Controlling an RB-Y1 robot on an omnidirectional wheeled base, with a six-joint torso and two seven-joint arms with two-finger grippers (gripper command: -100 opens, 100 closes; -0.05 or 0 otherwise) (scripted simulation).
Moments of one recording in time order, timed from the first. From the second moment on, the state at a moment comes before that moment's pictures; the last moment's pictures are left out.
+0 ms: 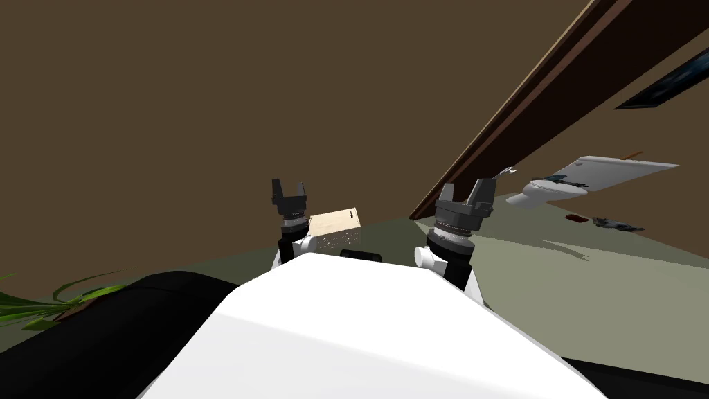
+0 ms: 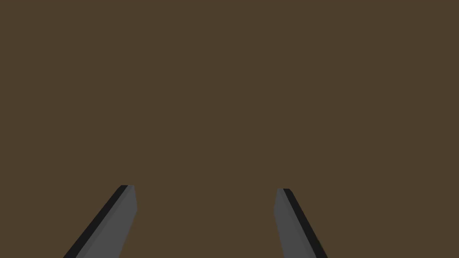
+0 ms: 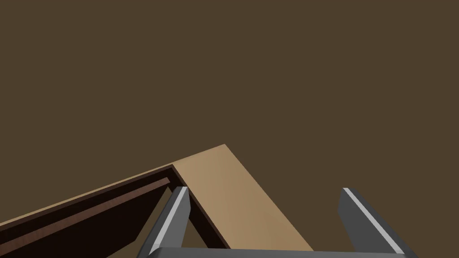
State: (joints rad) left arm 0.49 0.05 0.03 -2.30 0.11 -0.62 0.07; right arm 0.49 0.02 -0.06 -2.34 0.11 -0.63 0.00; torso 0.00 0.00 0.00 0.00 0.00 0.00
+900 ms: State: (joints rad) left arm 0.36 0.15 0.07 -2.06 0.17 -0.47 0.12; right arm 0.49 0.02 -0.06 -2.34 0.11 -0.63 0.00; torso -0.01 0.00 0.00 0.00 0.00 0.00
